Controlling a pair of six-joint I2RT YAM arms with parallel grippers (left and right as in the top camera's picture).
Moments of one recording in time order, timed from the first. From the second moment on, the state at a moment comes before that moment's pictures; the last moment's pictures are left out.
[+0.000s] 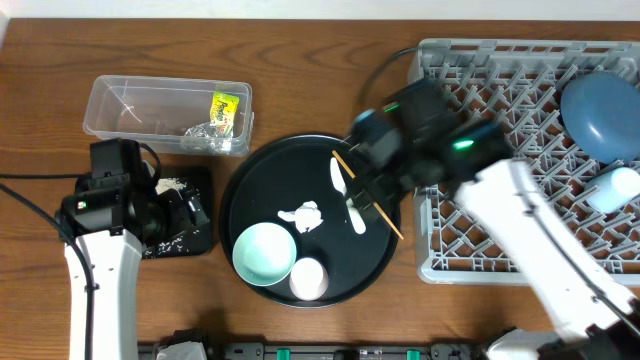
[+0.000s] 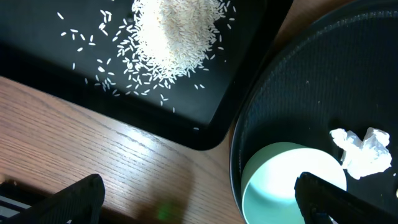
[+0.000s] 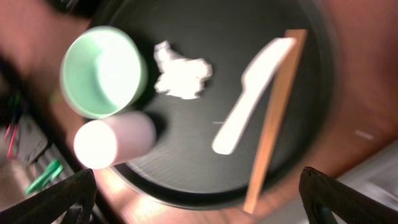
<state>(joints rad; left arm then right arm) 0.21 1.18 1.04 -1.21 0.03 -0.31 0.60 1.58 1.46 -1.10 -0.31 -0.17</state>
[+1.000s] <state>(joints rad) 0.21 1.18 1.04 -1.21 0.03 -0.31 0.98 1.74 1.32 -0.96 -0.28 -0.17</state>
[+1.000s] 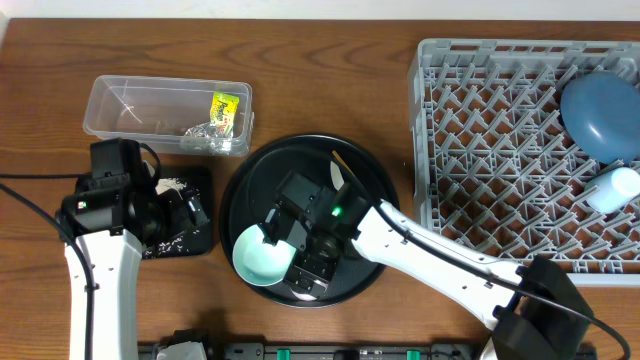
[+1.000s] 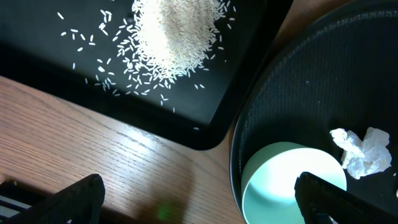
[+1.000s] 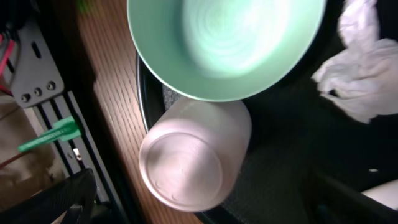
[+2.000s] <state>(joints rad) 0.21 1.18 1.04 -1.21 0.03 -0.31 1.02 1.74 1.13 -0.73 -0.16 -0.09</state>
